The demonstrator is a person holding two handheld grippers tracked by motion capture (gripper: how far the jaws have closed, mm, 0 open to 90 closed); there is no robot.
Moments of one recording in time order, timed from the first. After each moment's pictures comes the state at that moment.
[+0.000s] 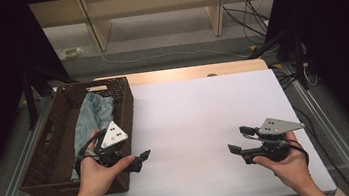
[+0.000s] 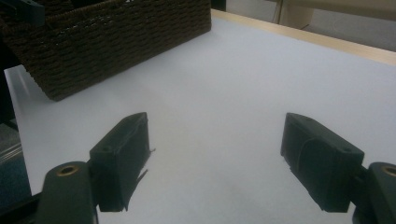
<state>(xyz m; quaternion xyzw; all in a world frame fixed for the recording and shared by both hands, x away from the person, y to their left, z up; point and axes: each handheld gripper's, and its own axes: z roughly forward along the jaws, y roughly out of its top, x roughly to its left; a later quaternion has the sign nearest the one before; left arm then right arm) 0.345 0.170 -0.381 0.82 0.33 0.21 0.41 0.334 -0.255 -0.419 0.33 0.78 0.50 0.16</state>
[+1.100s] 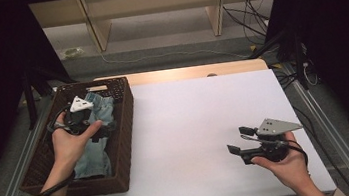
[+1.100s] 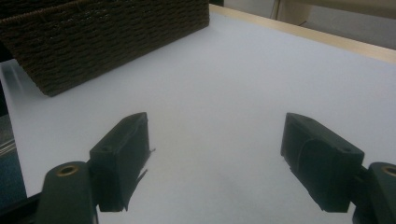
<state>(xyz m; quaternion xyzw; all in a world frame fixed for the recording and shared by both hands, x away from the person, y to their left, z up) 0.427 0.251 -0.368 0.78 0.46 0.24 0.35 0.334 -0.252 -0.420 0.33 0.79 0.49 0.16</state>
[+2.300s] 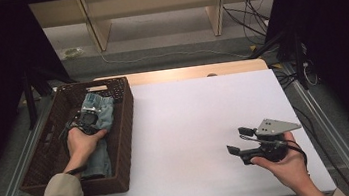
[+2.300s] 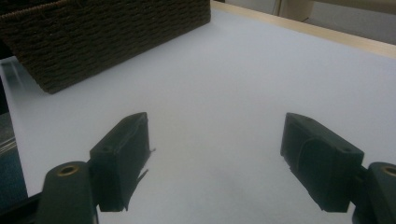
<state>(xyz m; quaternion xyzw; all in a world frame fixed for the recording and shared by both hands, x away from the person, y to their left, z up) 0.480 0.263 -0.452 0.77 0.57 0.24 0.14 0.335 -0.251 -0.422 0.33 0.79 0.49 0.16</state>
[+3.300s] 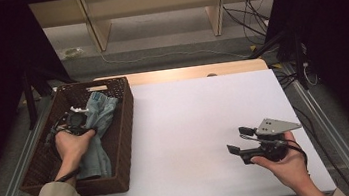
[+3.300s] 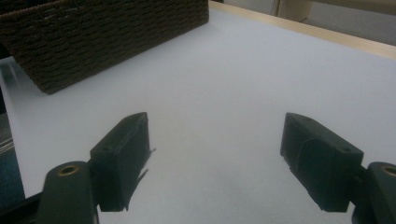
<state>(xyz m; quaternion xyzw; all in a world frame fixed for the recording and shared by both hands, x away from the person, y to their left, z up) 0.458 0.283 -0.431 0.74 0.58 0.24 0.23 0.336 -0.252 -0.421 0.33 0.79 0.49 0.16</state>
